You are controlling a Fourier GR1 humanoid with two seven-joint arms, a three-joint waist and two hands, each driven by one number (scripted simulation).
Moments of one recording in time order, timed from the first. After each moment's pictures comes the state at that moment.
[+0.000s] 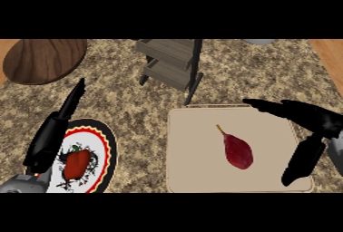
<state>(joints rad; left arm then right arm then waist) -0.09 0.41 -0.19 -1.66 -0.09 0.12 -0.05 -0.34 -0.63 0.22 -1.63 -0.23 0.70 0.56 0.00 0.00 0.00</state>
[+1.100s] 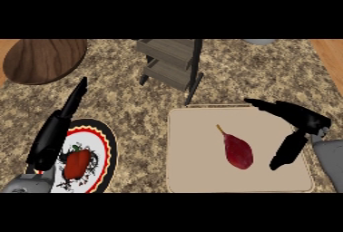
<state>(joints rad) -0.09 0.31 -0.10 -1.66 -0.20 0.02 -0.05 -0.33 -0.46 0.10 -1.39 0.17 0.74 0.30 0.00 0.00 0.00</state>
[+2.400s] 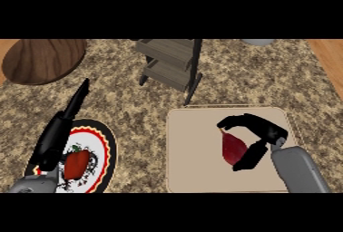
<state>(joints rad) -0.08 0.21 -0.03 -1.66 -0.29 -0.06 -0.07 -0.30 -0.23 0.11 -1.25 0.42 0.67 0.16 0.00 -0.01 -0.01</state>
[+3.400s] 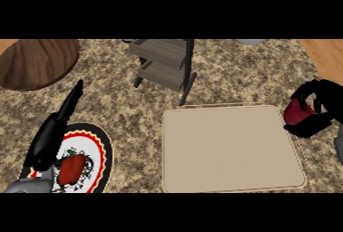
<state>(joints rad) -0.06 0.20 0.01 -1.66 -0.30 -0.08 -0.06 -0.35 -0.49 -0.07 -1.44 0.68 0.44 0.33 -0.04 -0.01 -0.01</state>
